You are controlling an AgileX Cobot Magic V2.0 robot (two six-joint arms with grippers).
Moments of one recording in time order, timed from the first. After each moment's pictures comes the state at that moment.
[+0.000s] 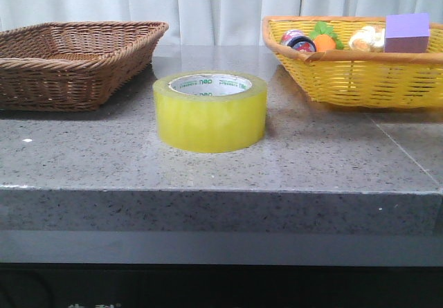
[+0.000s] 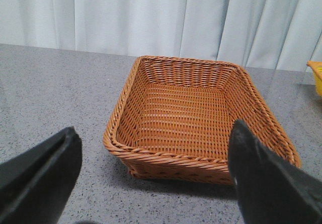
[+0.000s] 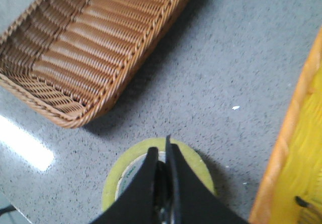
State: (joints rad) left arm -0.06 0.42 -0.42 0.01 0.18 -0.09; right arm 0.48 1.39 -1.29 0.32 0.54 -0.02
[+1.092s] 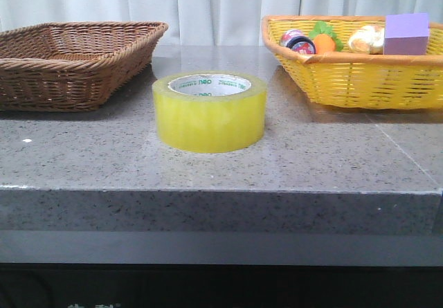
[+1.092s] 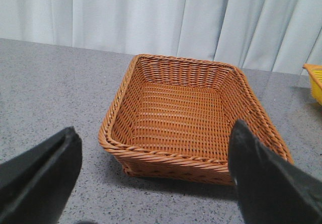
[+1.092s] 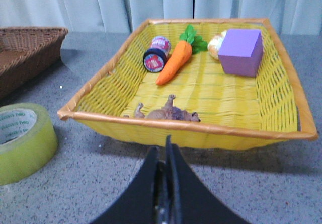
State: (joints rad) left arm -0.06 0.42 -0.42 -0.03 0.18 -0.09; right arm 0.15 0.30 -0.33 0.13 0.21 -0.02
